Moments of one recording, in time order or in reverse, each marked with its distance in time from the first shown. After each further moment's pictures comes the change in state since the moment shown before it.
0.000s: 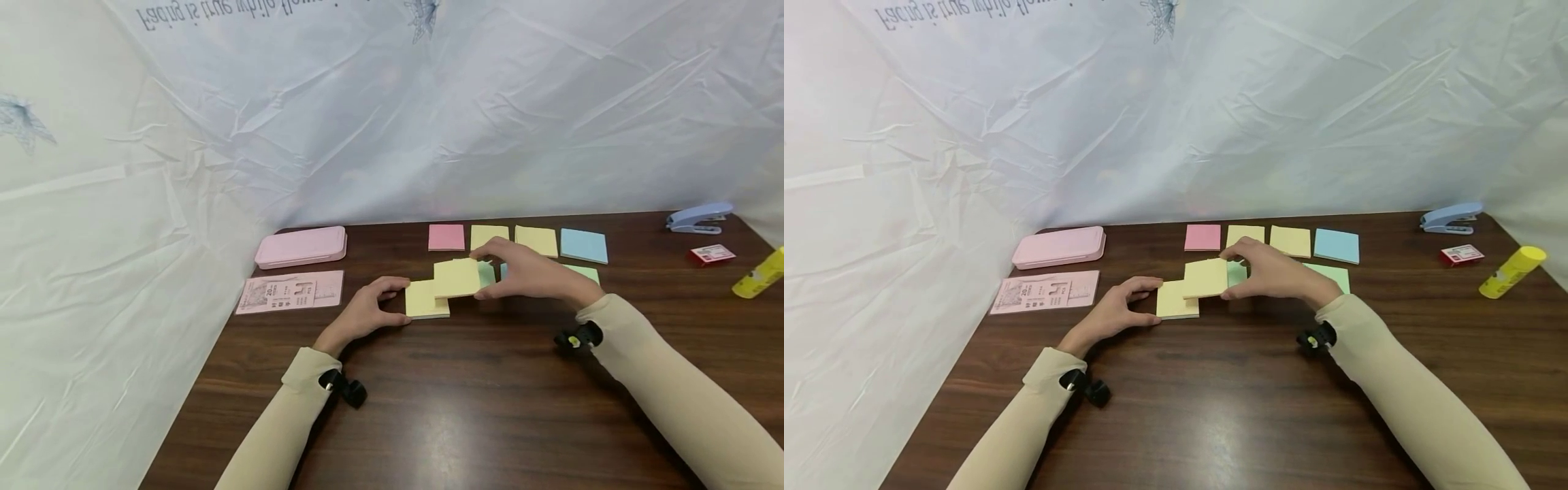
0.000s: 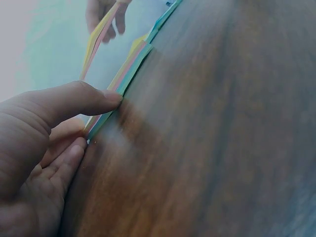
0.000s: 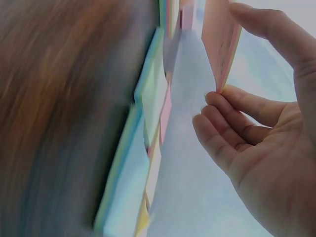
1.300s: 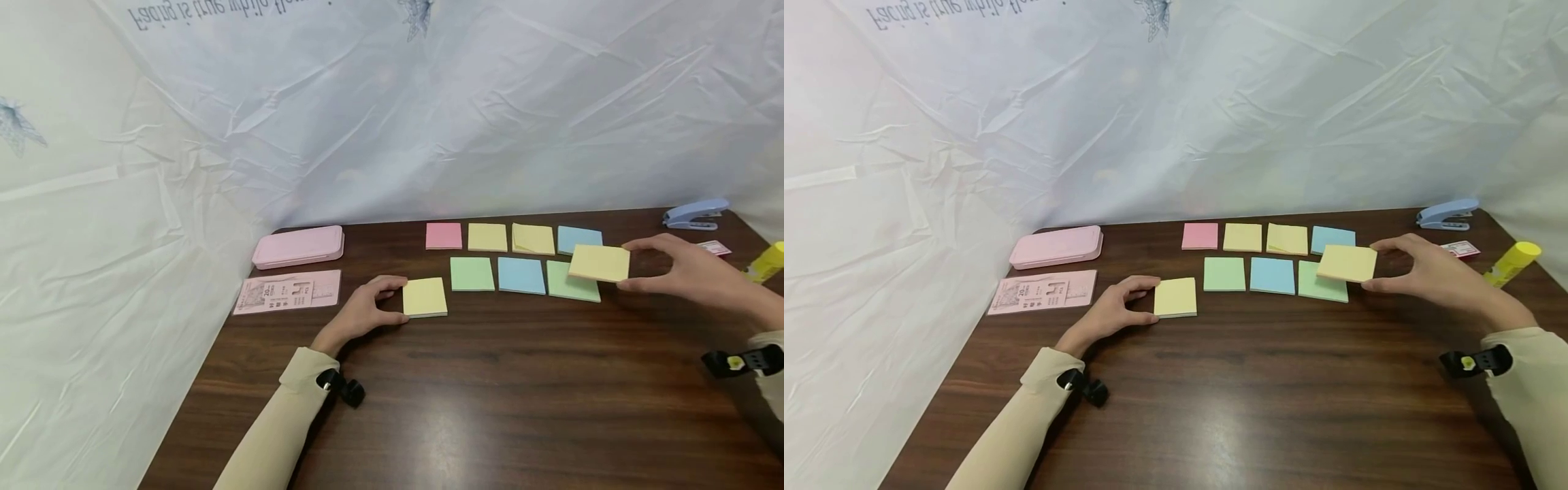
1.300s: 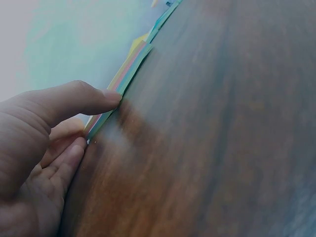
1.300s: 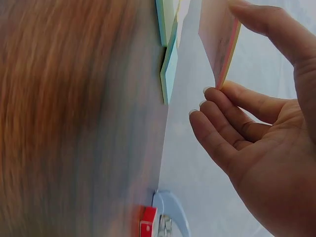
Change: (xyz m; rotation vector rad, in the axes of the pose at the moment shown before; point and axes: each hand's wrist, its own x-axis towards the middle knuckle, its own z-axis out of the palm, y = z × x) left_hand 0.000 0.001 0.000 0.006 -0.006 -0.016; right_hand -0.146 0.108 -0.085 -0.175 0.197 0.380
